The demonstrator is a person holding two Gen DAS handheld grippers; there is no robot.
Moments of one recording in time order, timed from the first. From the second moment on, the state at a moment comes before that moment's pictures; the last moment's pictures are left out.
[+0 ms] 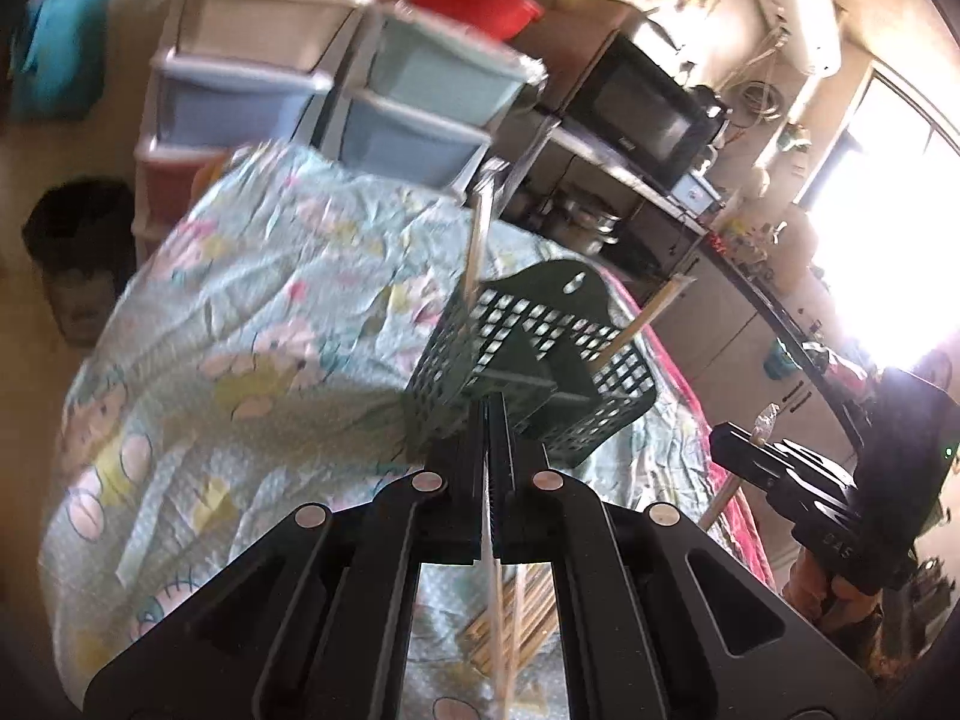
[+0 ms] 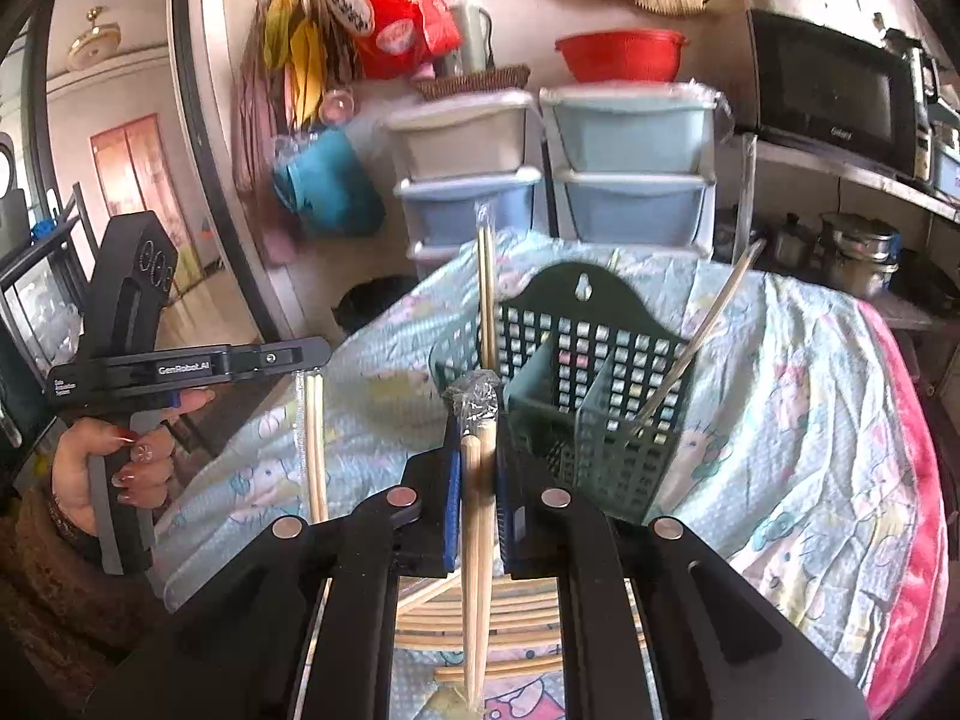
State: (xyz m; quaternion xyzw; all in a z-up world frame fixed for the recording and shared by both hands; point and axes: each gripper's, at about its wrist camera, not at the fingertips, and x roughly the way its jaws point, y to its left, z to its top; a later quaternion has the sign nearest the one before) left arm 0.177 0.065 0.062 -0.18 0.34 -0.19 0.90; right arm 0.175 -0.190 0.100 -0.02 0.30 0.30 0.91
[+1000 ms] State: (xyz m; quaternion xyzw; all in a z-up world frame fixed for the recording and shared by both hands) left arm 0.181 -0.020 0.189 -0.14 0.21 -0.28 0.93; right arm 0.168 -0.230 0.199 0.01 0.15 0.26 0.96
